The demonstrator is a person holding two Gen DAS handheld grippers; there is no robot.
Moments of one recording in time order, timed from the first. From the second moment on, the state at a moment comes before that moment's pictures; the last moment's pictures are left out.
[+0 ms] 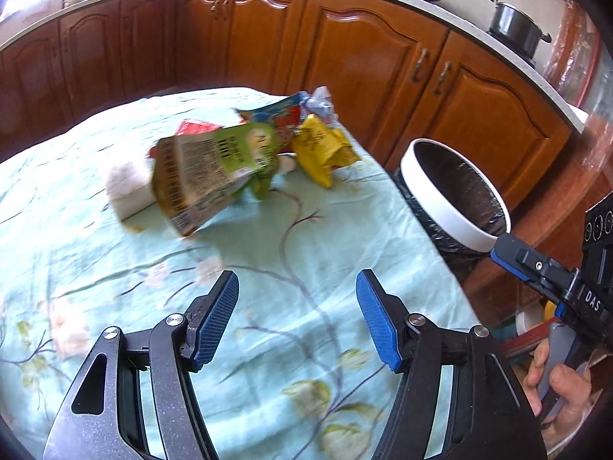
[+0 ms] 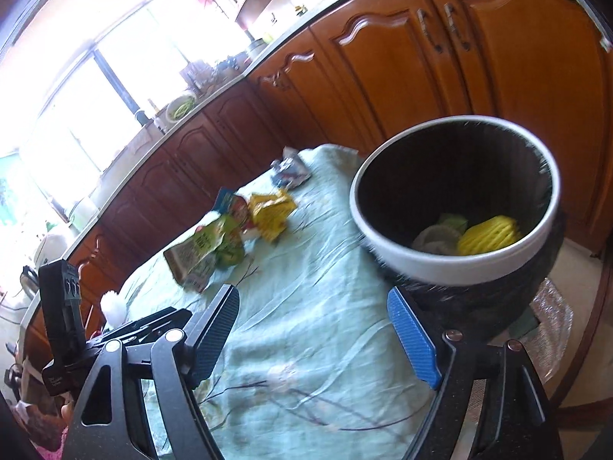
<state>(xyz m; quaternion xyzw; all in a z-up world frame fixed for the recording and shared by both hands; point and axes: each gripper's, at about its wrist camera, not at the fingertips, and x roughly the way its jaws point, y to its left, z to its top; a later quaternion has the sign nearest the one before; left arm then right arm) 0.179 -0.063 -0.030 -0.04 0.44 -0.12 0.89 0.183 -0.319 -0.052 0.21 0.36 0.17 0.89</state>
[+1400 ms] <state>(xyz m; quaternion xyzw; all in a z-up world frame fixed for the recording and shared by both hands) 0.280 -0.006 -0.020 0.01 0.42 -0.09 0.90 0.331 -0.248 -0.064 0.21 0.42 0.22 0.86</state>
